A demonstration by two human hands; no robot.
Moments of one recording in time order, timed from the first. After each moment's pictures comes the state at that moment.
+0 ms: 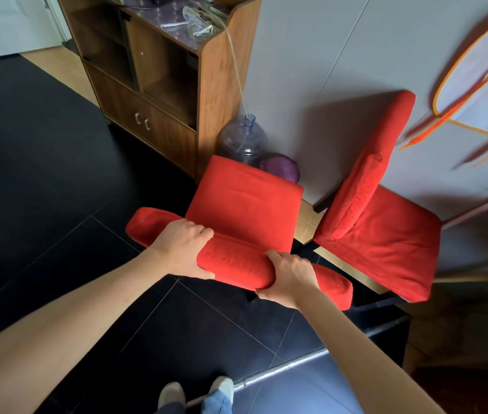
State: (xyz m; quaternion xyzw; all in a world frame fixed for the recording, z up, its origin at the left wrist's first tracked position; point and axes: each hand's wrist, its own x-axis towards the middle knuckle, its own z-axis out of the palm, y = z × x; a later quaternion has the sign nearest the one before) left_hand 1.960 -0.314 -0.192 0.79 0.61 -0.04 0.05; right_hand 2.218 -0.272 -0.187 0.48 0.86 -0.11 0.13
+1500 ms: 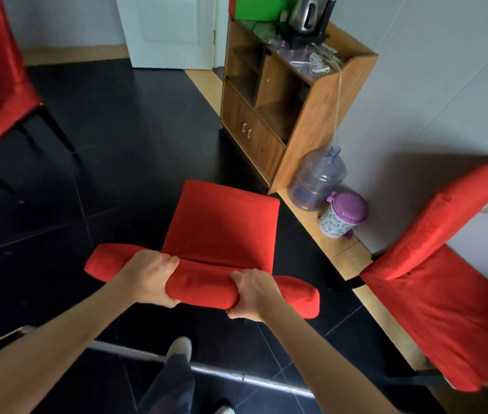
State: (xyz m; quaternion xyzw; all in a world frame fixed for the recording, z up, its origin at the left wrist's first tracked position) left_hand 2.020 -0.610 -0.178 0.57 0.81 -0.10 0.10; right_hand 2.201 -0.443 -0.172 0.15 0.97 -0.12 0.16
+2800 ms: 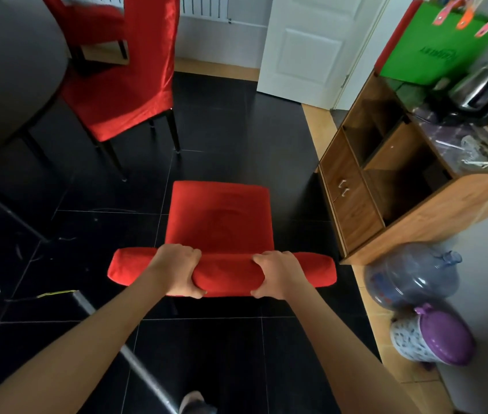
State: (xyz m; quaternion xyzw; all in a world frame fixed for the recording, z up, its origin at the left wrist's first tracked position) left_hand 1.874 -0.582 -0.180 0.35 0.93 -0.08 0.12; right_hand 1.936 -0.343 -0.176 -0.08 0.98 -0.06 0.17
